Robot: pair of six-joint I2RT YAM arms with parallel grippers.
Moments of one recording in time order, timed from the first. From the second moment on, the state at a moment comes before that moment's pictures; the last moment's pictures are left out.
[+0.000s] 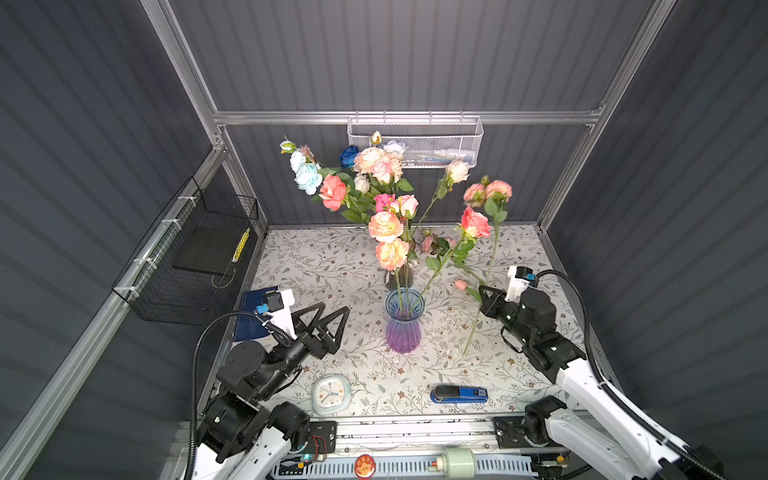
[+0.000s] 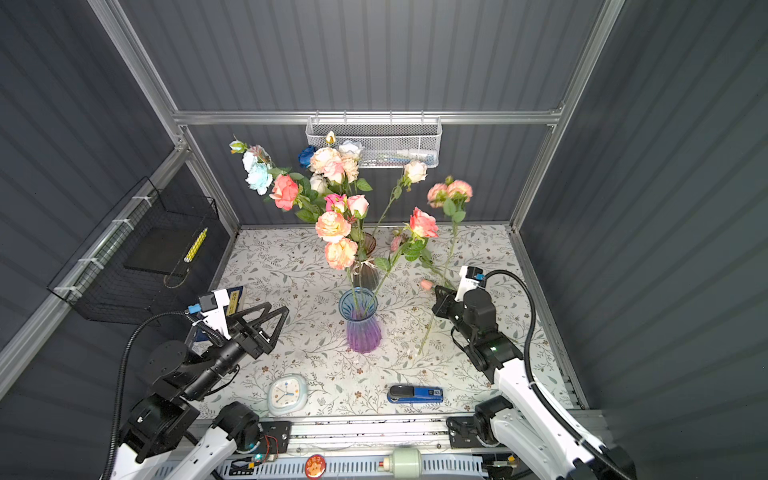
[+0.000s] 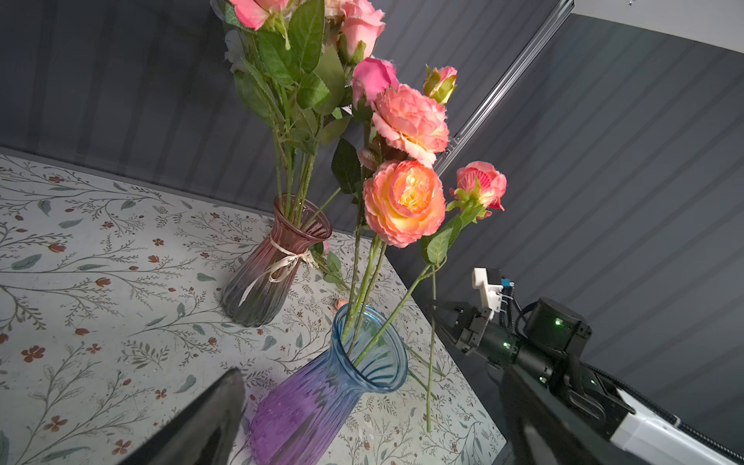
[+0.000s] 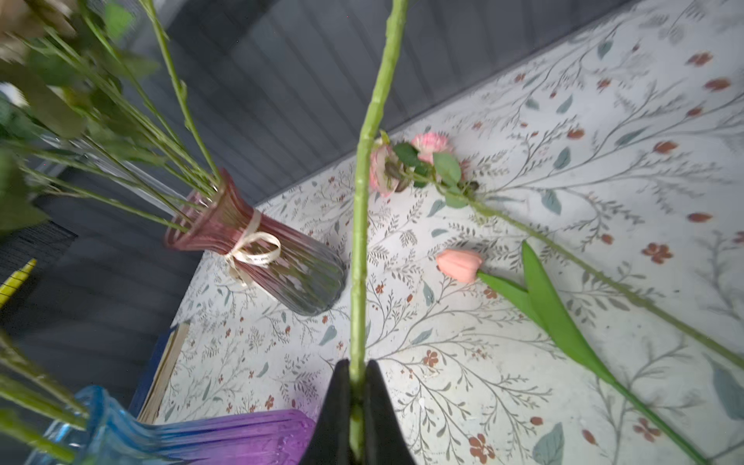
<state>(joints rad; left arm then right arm) -0.54 0.32 0.71 -0.38 0.14 -0.61 0.35 0.81 0.52 0.00 0.00 0.62</state>
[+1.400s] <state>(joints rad) -0.54 0.82 1.05 0.12 0.78 -0.70 1.17 1.03 1.10 -0.06 -0.08 0.36</state>
